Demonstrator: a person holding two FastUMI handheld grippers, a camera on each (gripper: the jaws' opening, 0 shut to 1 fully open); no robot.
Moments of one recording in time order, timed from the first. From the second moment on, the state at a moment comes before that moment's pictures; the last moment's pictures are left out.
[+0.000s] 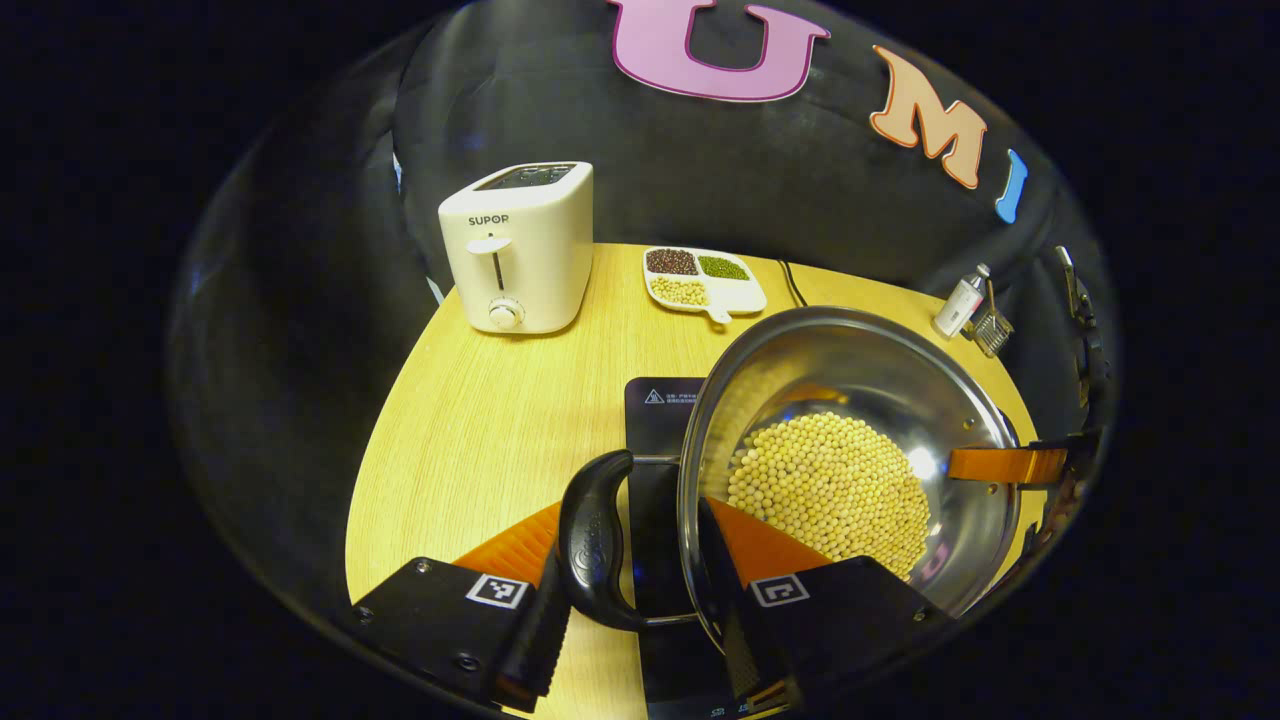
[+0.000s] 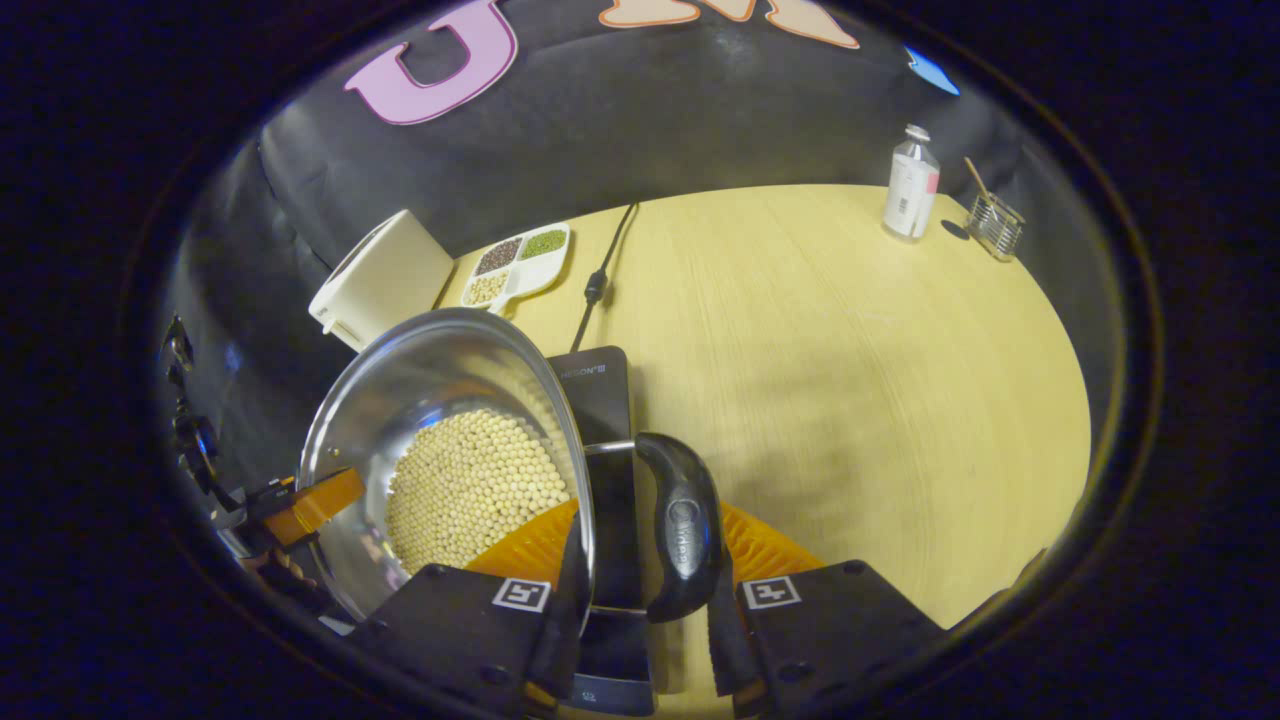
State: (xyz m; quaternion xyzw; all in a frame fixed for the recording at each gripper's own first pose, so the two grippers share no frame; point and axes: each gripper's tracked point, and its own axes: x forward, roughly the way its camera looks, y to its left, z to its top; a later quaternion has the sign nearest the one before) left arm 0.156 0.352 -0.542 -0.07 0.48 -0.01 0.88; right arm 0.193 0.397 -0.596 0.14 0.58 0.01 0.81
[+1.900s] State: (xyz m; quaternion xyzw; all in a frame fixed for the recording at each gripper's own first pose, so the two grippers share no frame) left arm 0.136 0.131 -0.305 -0.02 0.30 -0.01 0.95; right arm 0.158 0.174 -0.405 0.19 0.38 0.05 0.90
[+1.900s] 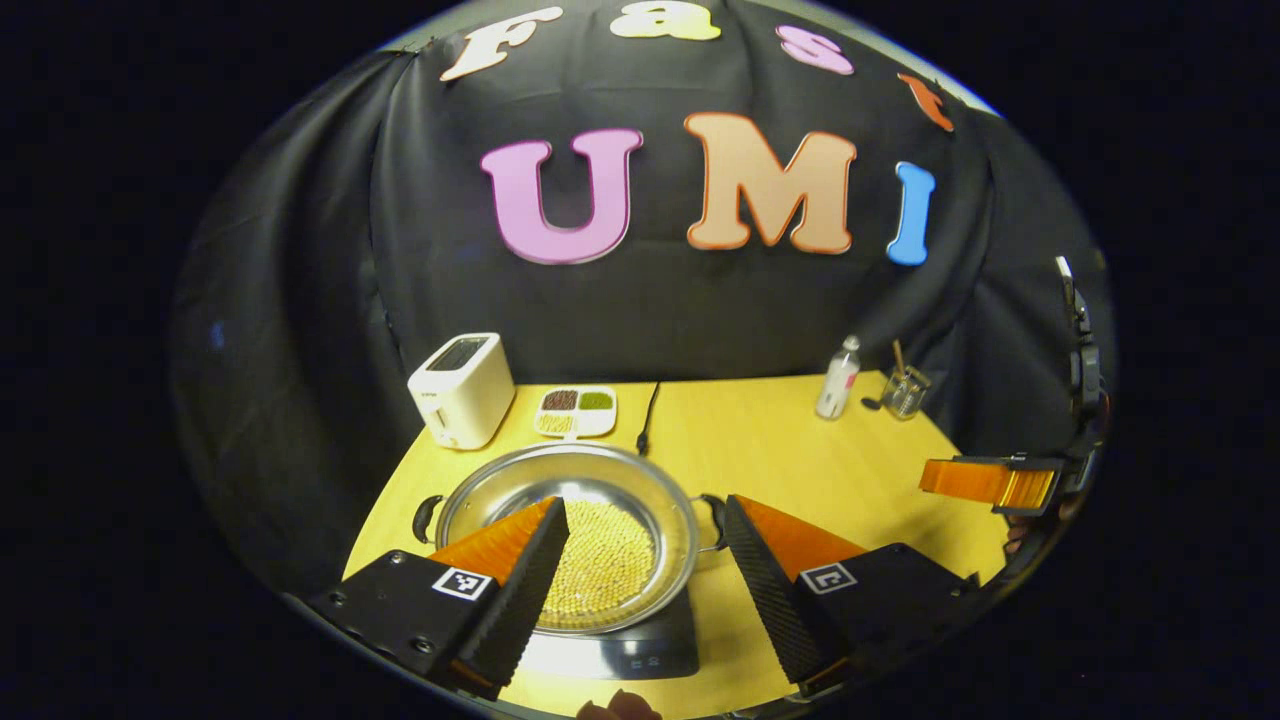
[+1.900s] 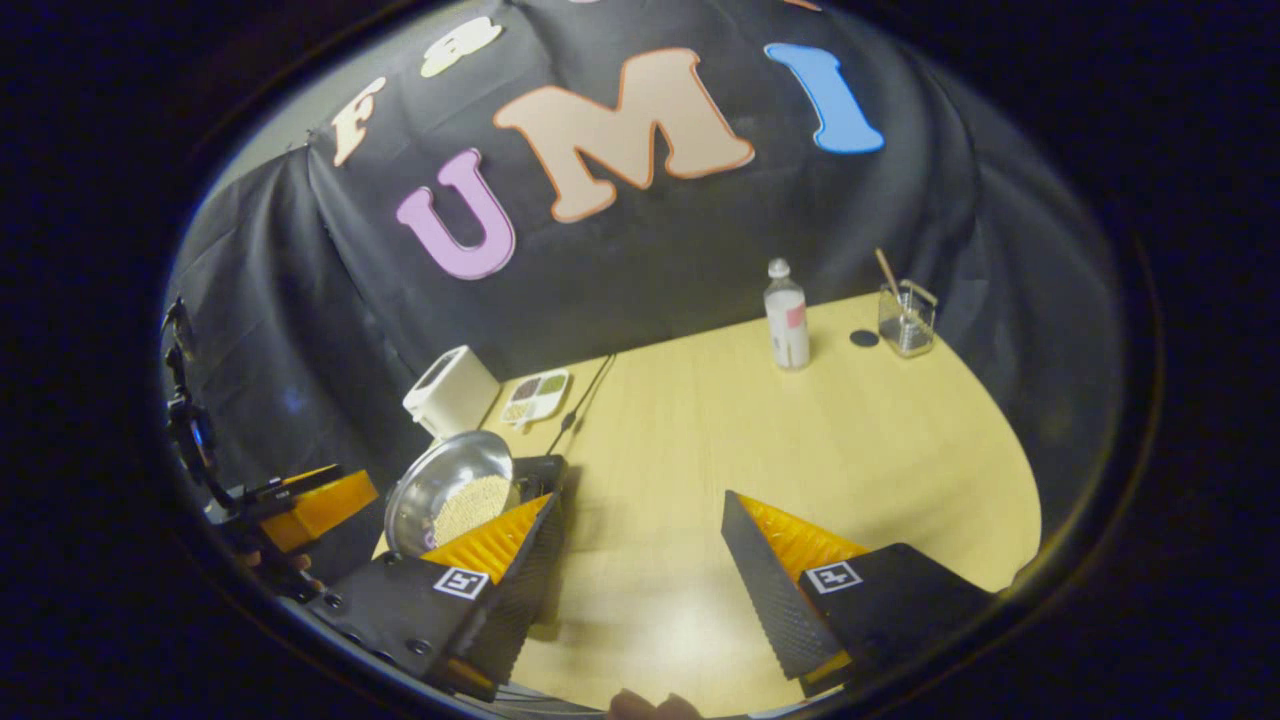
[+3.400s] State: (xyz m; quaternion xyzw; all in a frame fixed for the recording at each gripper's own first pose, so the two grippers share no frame) left arm 0.033 -0.013 -0.035 0.01 0.04 -0.03 1.00; right arm 0.042 0.007 -0.090 0.10 0.09 0.00 0.99
